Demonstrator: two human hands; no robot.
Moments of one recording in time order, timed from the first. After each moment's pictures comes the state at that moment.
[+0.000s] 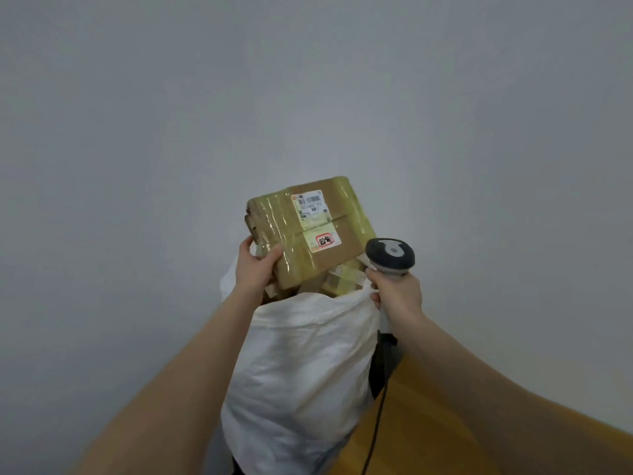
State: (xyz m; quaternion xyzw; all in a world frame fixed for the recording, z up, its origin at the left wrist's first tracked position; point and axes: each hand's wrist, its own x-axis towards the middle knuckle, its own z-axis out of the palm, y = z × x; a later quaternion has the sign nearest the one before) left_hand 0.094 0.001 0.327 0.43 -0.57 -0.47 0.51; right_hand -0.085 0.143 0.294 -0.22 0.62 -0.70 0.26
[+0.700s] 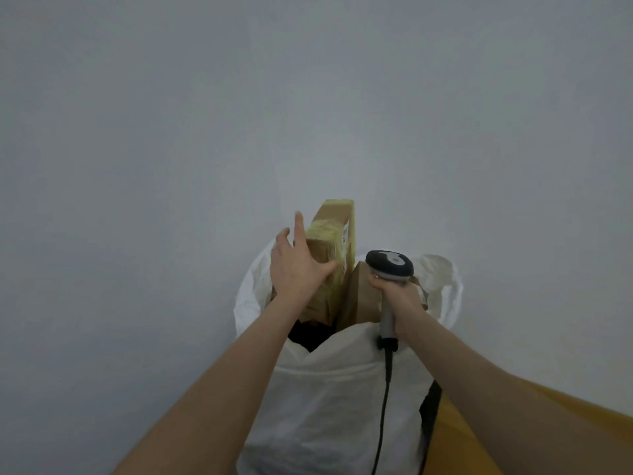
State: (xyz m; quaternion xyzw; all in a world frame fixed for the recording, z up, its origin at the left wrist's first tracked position) left_hand 0.076 -0.183 0.303 0.46 -0.82 -0.10 0.33; right_hand -0.048 -0.068 0.262 -0.11 0.65 -0.68 0.31
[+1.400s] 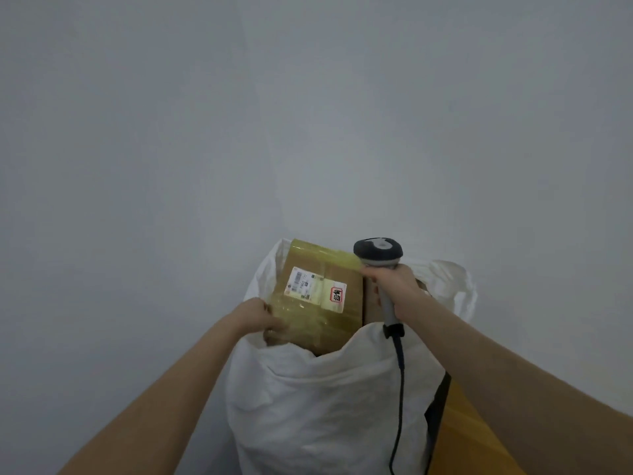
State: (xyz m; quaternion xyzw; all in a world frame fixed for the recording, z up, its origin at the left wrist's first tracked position) left_hand 0.156 -0.218 0.269 0.54 -0.80 -0.26 0.02; right_hand -0.060 -0.070 0.287 -0.21 0.64 -0.66 0.34
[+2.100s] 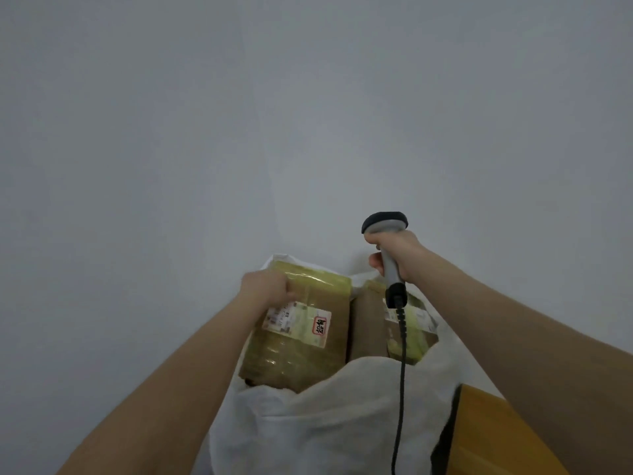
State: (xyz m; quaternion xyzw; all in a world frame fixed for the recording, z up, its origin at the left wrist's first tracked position) left_hand 0.072 -0.289 0.298 0.45 -0.89 0.08 -0.04; right_hand -0.116 -0.132 0.350 -0.21 0.68 -0.61 0.36
